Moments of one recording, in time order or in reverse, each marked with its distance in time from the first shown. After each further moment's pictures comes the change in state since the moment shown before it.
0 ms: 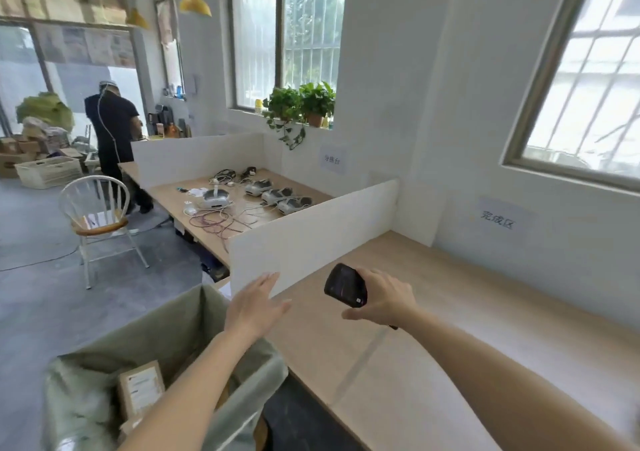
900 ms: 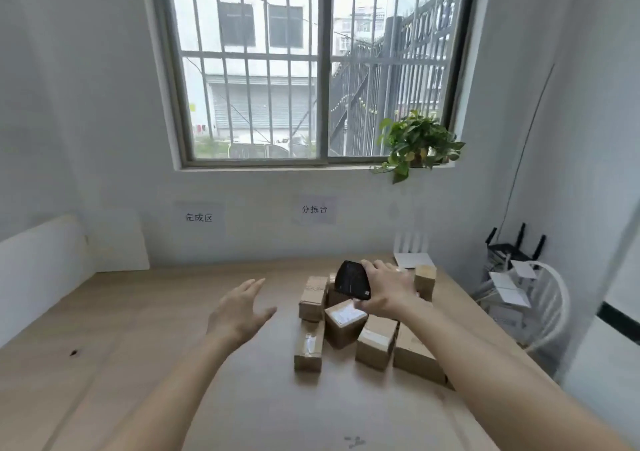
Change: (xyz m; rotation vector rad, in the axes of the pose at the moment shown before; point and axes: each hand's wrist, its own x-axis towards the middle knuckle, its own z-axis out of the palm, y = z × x) left_hand -0.177 0.601 0.250 -0.029 -0.348 0.733; right_hand -0.508 0.473 -0.191 -0.262 0.246 0.906
